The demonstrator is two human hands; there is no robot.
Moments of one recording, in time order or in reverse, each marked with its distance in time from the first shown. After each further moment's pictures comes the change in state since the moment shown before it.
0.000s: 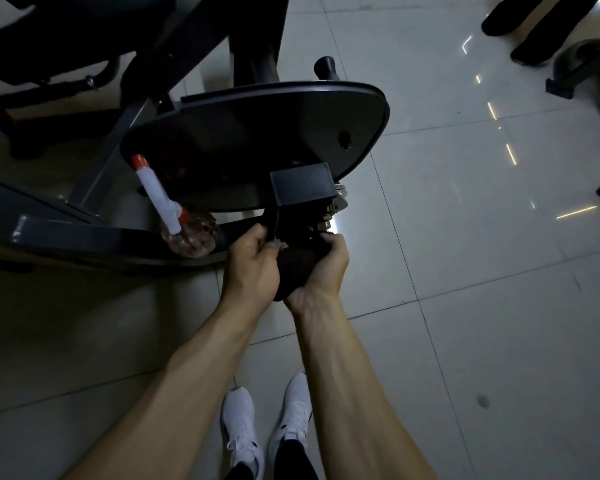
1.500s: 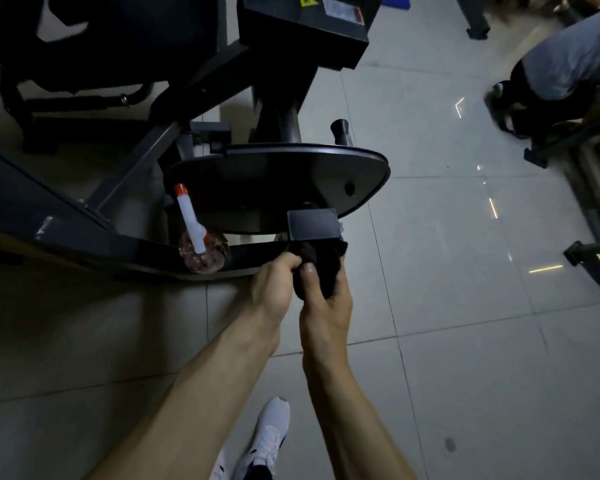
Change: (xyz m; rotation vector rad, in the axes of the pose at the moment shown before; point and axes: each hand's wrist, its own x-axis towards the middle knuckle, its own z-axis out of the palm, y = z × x) left_hand -0.033 0.068 0.003 -0.296 -0.067 -0.357; right_hand -0.074 -0.007 0.006 -0.930 -0.085 -0.660
